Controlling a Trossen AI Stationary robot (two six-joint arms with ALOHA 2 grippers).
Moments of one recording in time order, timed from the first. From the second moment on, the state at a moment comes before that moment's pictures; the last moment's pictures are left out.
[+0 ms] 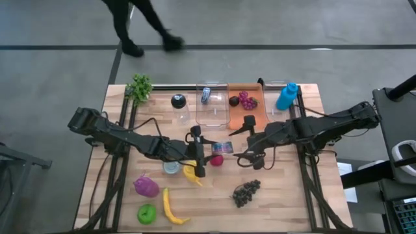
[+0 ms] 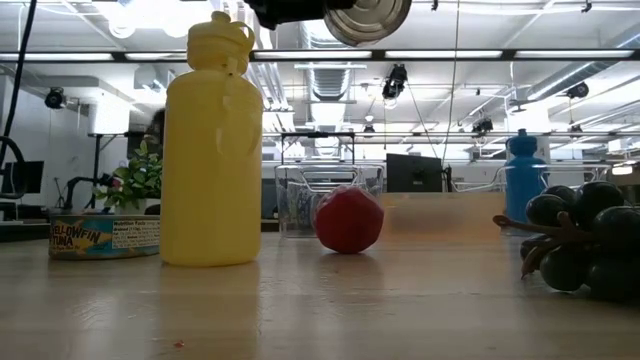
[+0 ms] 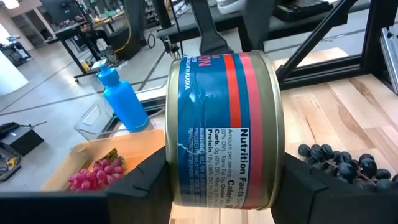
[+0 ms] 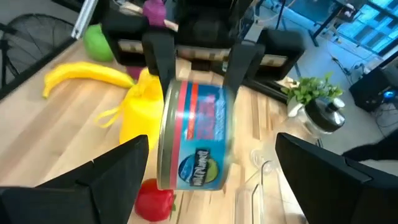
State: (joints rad) left arm -0.28 1.54 1.01 0.24 -0.45 0.18; right arm 0.25 1.21 1.11 -0.36 0.21 -0.26
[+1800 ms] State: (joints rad) left arm 0.31 2.16 1.92 -0.77 -0.52 -0.61; right arm 0.28 1.04 1.07 -0.54 0.34 -0.14
